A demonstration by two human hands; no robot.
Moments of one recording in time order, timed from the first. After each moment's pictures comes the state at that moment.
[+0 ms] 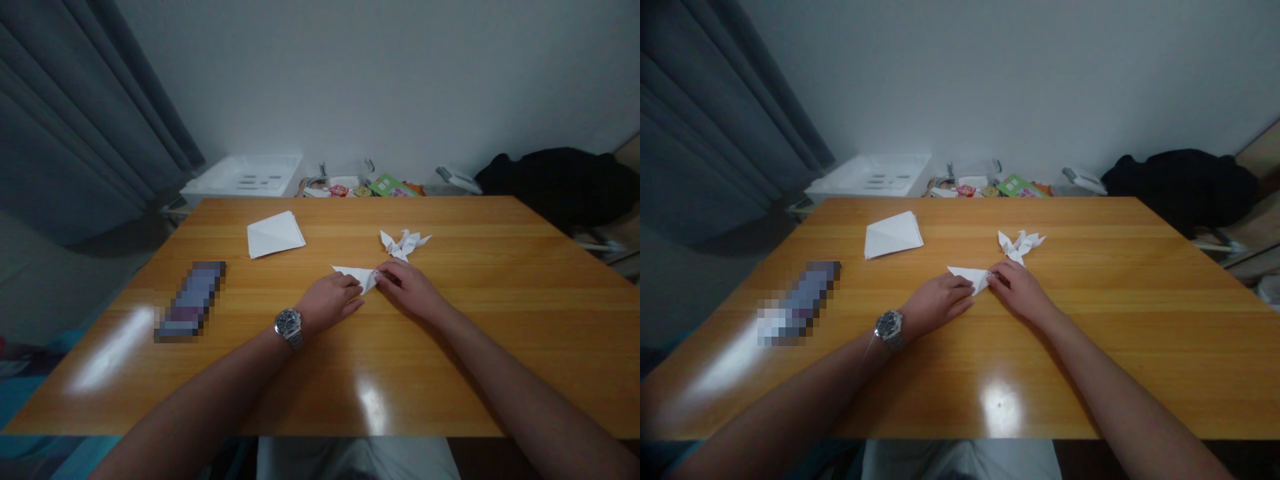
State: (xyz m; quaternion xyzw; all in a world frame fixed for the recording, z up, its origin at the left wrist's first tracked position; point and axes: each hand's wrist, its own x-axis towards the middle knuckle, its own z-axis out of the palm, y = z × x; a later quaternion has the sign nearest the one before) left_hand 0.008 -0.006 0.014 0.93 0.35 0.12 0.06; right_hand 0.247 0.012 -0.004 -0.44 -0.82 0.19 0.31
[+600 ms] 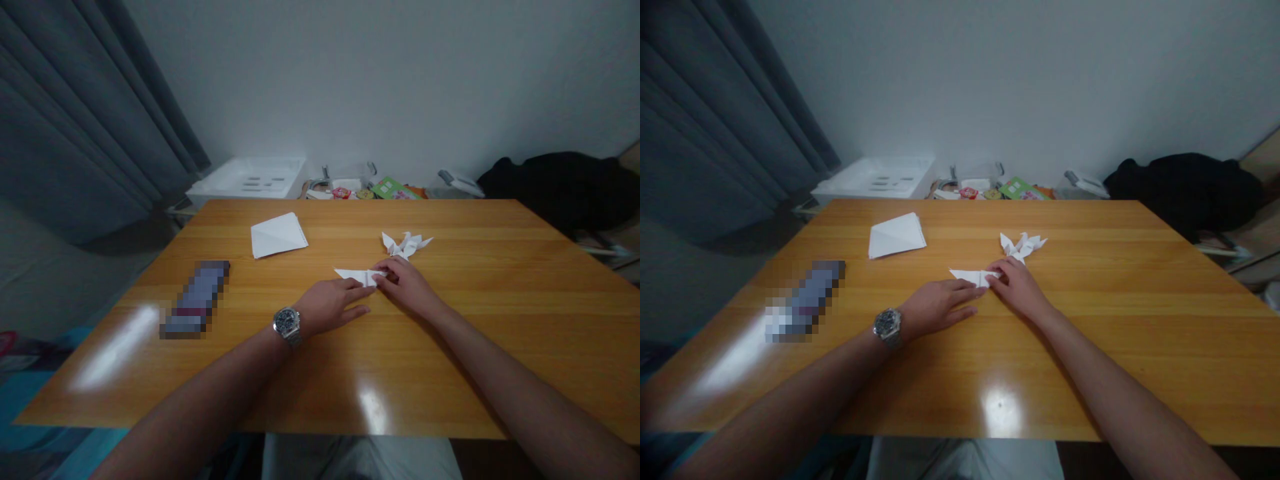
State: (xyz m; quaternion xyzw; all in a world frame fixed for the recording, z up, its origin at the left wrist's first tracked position) left_hand 0.002 -0.013 0.023 0.93 0.33 0.12 0.12; right_hand 0.244 0.026 -0.020 -0.47 -0.79 0.18 0.34
